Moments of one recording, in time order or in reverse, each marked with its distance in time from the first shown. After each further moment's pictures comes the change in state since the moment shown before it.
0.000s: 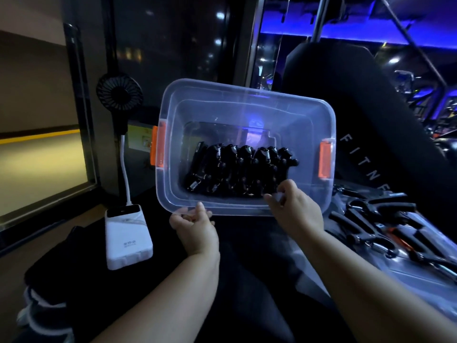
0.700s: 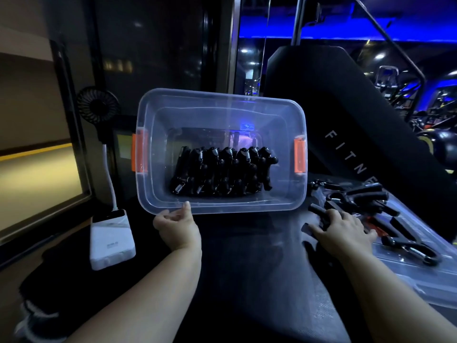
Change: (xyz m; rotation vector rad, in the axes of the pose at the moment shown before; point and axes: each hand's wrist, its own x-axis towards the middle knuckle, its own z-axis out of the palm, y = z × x) left_hand -0.006 0.002 0.003 0.152 0.077 0.025; right_hand -0.036 0.136 -0.035 -0.332 -0.194 0.415
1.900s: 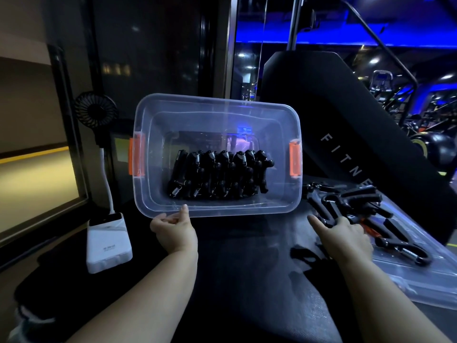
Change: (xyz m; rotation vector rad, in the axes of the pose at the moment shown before) left_hand -0.006 0.005 -0.002 0.027 -0.017 -0.001; right_hand -0.017 -0.001 -0.020 0.226 -0.013 0.223
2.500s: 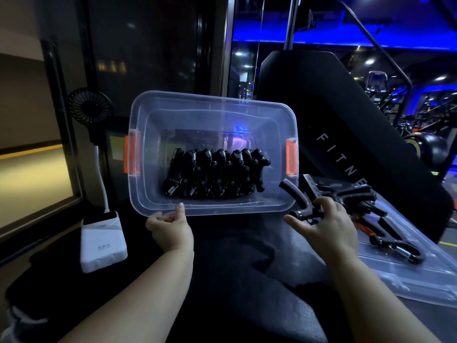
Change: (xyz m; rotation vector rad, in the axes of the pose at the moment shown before) left_hand 0.002 -0.002 0.000 0.015 0.001 -0.010; right_hand -0.025 -0.017 -0.006 0.278 0.259 -0.418
